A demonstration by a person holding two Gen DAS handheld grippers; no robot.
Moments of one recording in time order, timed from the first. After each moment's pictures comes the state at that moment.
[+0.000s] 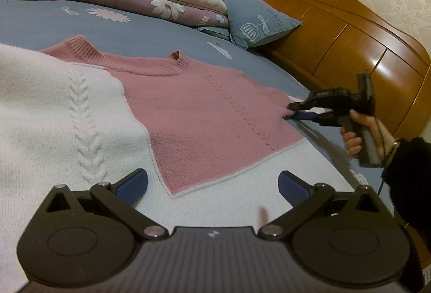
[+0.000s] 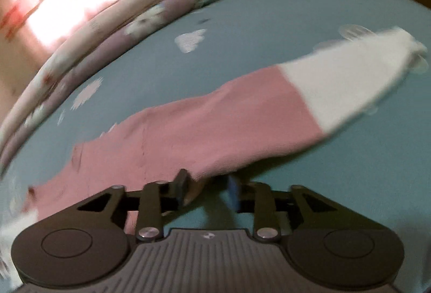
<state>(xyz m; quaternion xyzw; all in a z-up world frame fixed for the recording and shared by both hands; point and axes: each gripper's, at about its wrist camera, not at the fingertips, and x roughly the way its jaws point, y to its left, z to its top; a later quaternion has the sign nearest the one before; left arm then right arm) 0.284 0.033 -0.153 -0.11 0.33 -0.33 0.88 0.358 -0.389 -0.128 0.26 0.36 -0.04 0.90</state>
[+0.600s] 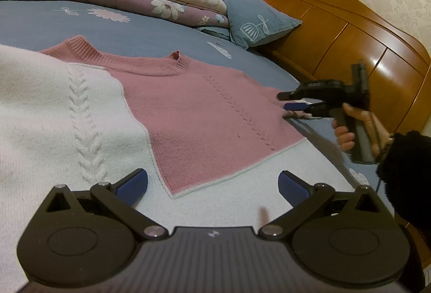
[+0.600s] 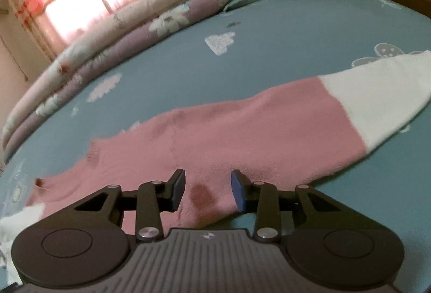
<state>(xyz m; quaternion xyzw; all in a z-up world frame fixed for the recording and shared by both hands) 0.284 0.033 -0.152 -0.11 0.33 -0.33 0.88 0.368 -0.355 -0.117 0.20 0.34 0.02 0.92</state>
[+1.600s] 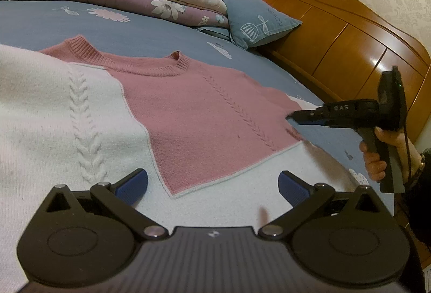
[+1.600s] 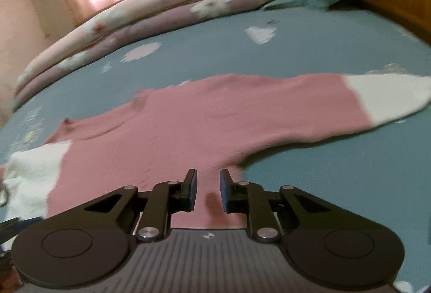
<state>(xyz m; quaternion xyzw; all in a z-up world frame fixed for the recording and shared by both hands) 0.283 0.033 -0.152 -0.11 0.33 -0.33 0.88 0.313 -0.299 -0.117 0.13 0.37 0.08 0.92</state>
